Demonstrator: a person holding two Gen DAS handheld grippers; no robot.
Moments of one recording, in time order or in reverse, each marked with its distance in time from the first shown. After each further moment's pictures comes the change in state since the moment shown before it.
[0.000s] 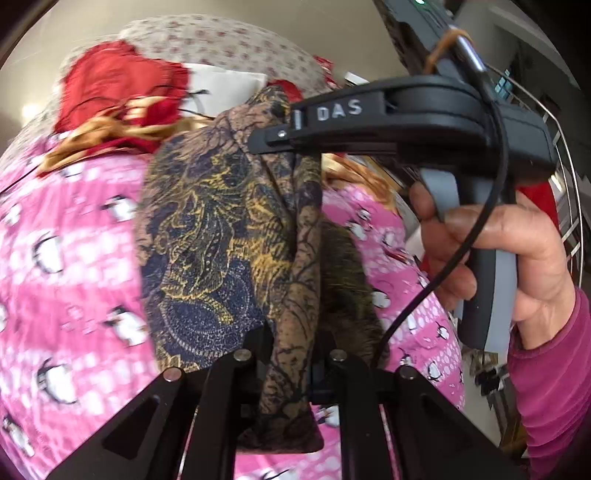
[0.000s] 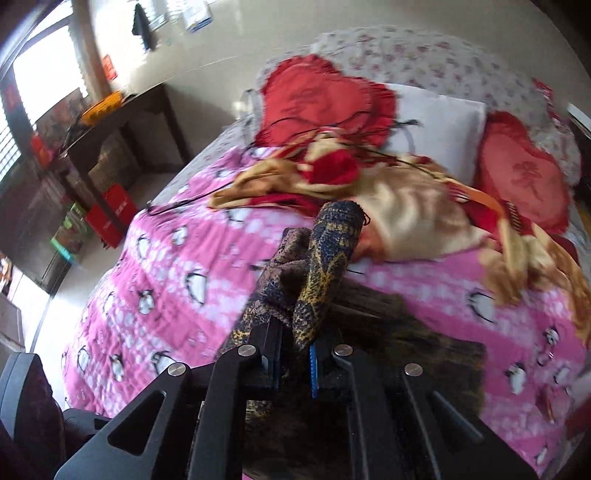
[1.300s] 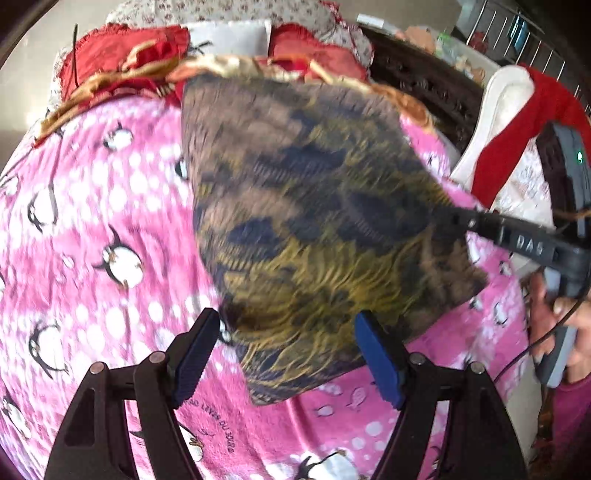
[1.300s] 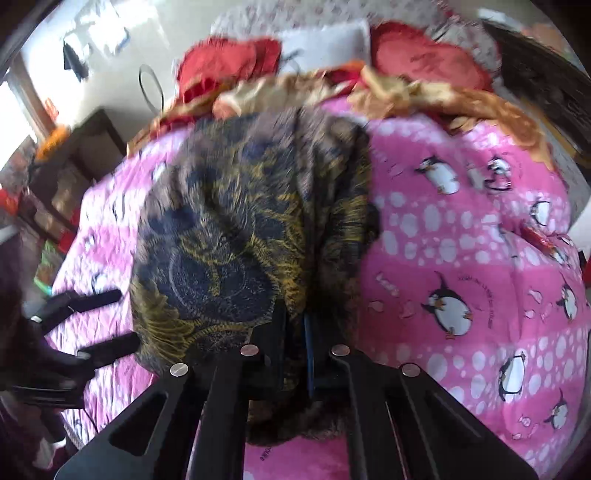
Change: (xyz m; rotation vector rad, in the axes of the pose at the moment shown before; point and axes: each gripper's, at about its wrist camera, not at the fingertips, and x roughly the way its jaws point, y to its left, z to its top) left arm 0.081 0.021 -0.056 0.096 0.181 0.205; right arm -0.029 -0.106 -0.188 0.277 0.011 -0.078
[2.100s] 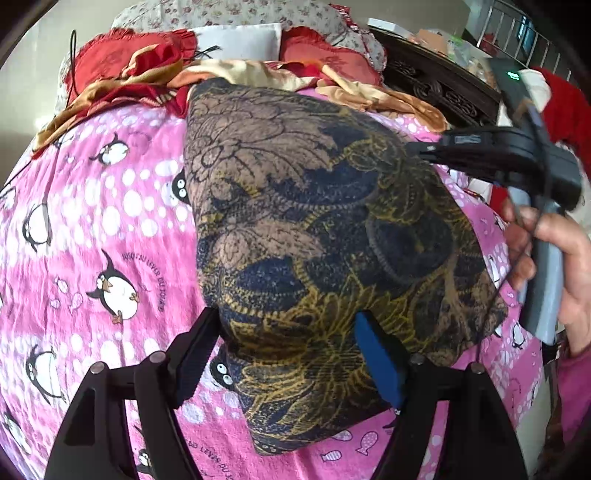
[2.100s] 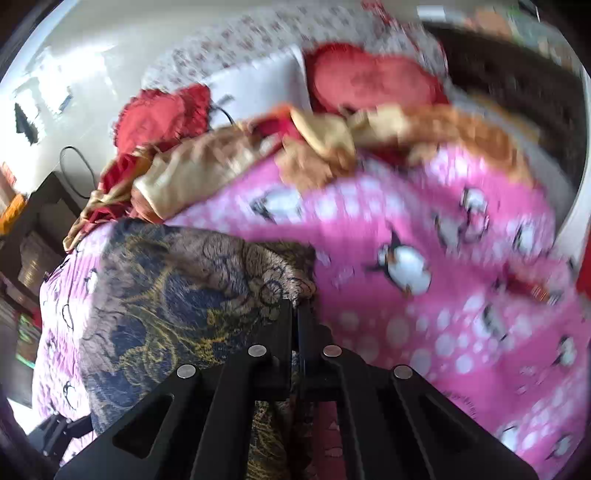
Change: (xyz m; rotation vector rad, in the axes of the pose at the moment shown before) left arm 0.014 -0.005 0.024 -0.026 -0.044 0.049; right arm 0.055 -0.037 0.087 0.167 -0.087 -0.072
